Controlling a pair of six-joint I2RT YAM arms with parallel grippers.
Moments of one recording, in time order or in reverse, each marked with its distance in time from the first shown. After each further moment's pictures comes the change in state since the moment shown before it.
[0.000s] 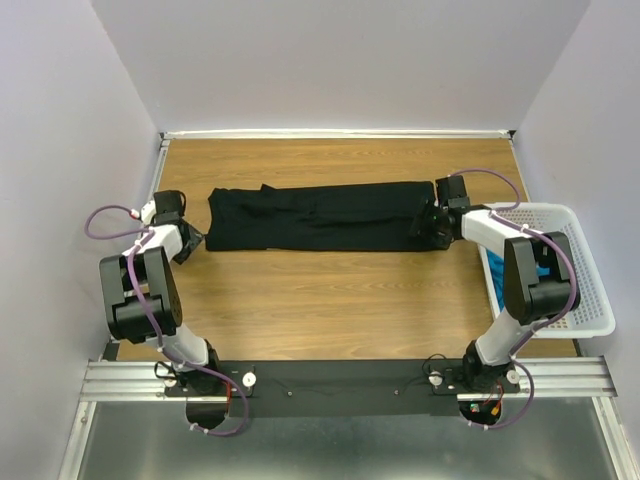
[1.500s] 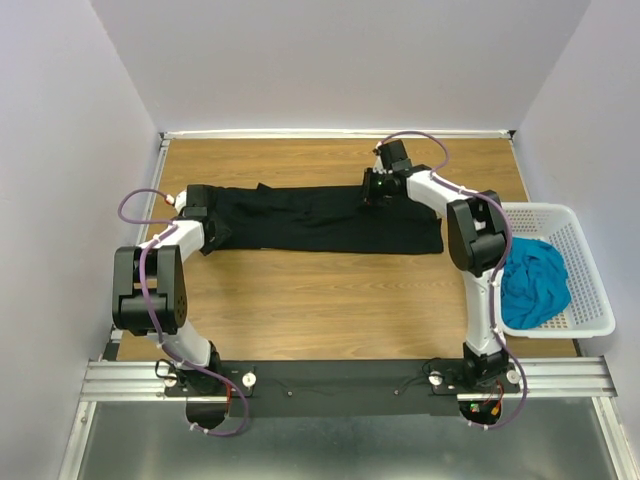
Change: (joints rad) left arm -0.193 0.020 0.019 0.025 0.047 0.014; right arm 0.205 0.512 0.678 -0.096 -0.222 -0.081
